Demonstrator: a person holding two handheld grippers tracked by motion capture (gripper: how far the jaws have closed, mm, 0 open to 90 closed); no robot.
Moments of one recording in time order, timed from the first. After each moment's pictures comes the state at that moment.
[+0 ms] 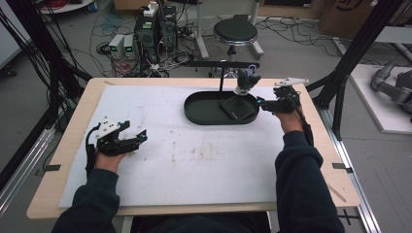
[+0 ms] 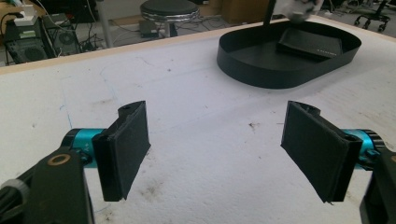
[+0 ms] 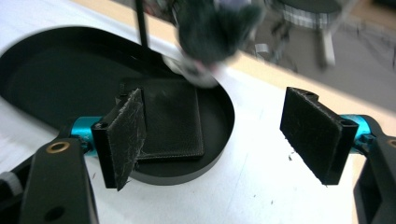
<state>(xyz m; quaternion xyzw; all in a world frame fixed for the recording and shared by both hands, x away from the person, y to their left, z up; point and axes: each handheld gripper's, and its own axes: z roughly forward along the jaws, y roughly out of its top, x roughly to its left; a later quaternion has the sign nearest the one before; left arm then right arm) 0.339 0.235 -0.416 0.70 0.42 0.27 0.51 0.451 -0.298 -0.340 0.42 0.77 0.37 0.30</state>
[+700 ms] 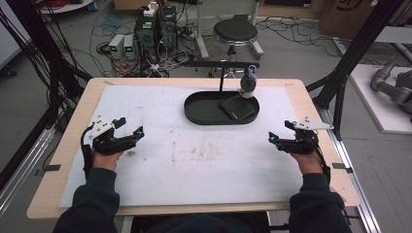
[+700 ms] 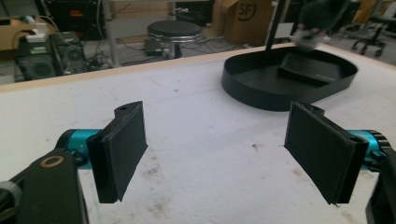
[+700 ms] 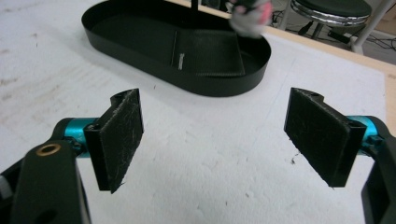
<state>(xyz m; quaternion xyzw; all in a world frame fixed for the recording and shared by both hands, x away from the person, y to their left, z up) 0.337 0.242 -0.410 0.67 0.42 0.30 0.53 0.349 -0.340 -0.393 0.40 0.77 0.43 0.26</state>
